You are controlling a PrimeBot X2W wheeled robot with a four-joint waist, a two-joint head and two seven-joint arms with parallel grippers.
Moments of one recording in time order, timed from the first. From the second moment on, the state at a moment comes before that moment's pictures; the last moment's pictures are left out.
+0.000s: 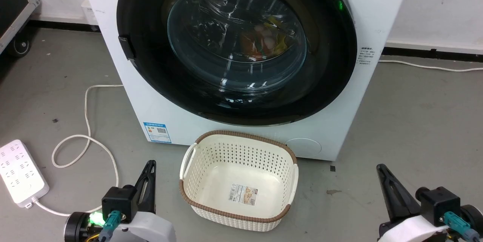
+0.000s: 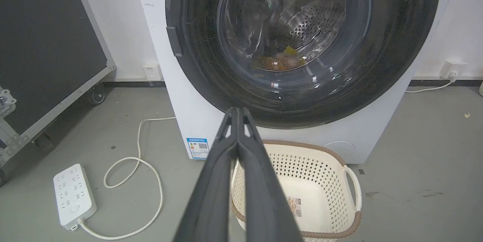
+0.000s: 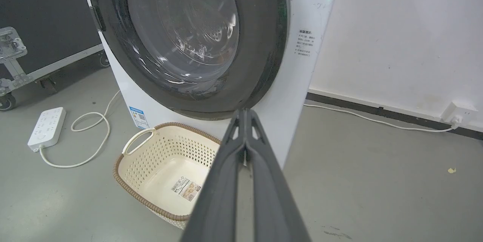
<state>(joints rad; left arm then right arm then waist) 0.01 0.07 -0.04 0.04 -0.03 0.00 -0.07 0.05 -0.06 -0.03 0.01 0.02 0.13 -0.07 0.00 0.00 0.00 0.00</state>
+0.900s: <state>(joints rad) 0.01 0.05 -0.01 0.01 -0.01 0.00 -0.01 0.02 -0.06 -0.01 0.01 0.01 0.13 -0.01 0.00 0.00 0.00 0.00</state>
